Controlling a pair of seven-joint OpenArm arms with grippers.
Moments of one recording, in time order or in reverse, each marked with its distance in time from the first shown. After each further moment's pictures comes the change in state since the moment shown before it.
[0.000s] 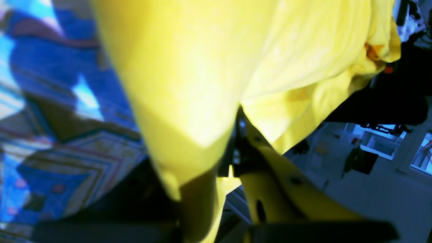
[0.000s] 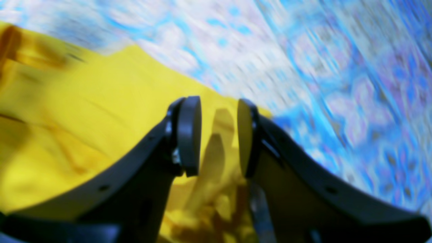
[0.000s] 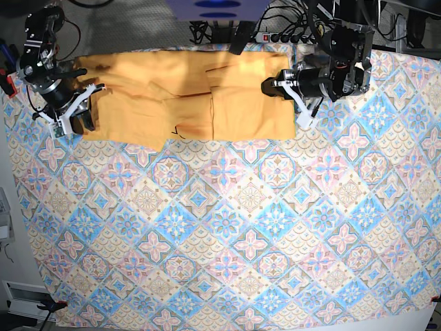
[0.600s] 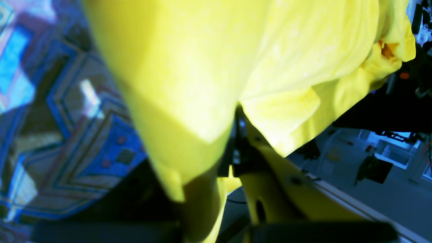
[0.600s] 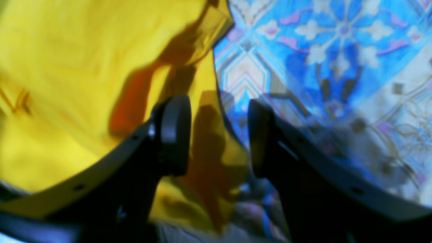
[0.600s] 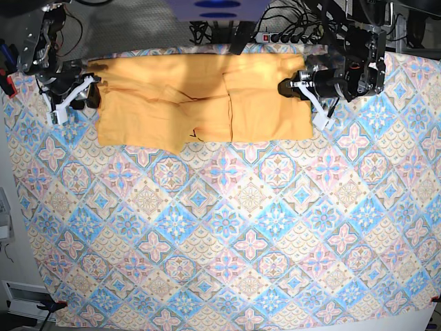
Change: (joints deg) left arm 0.8 -4.0 -1.7 0.1 -0.7 -0.2 0.0; right arm 3.4 -0.1 1.9 -12.1 14.8 -0.1 -12.3
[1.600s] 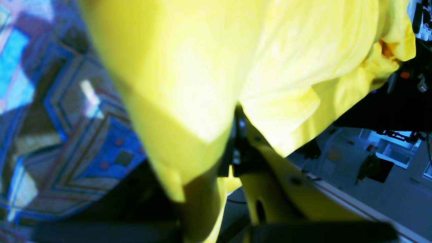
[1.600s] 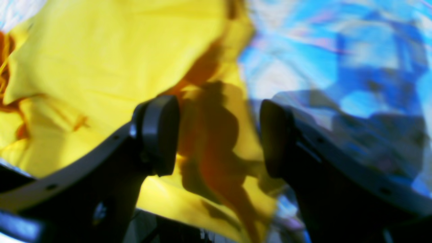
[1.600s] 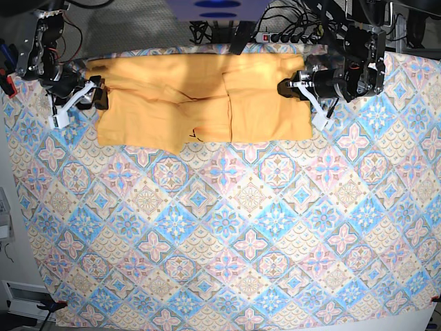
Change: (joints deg) left arm -0.1 0.0 0.2 0.0 0.2 0.0 -0.2; right arm 1.4 1.2 -1.7 -2.8 10.4 -0.2 -8.7
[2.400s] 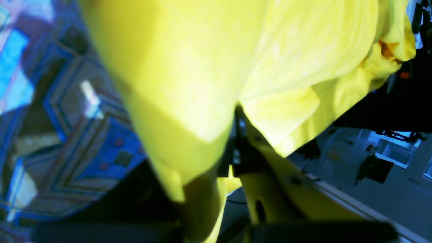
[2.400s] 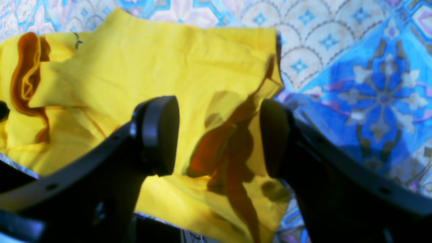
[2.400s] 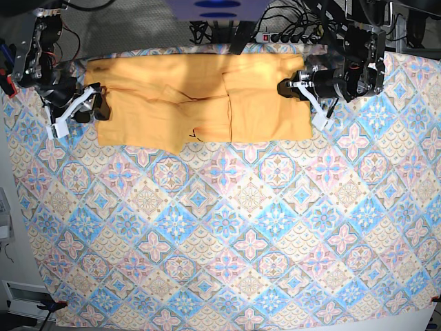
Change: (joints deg) left arm 0.0 0.1 0.0 0.0 0.1 0.0 0.0; right arm -0.7 0.3 -0.1 8.7 0.2 0.2 -0.4
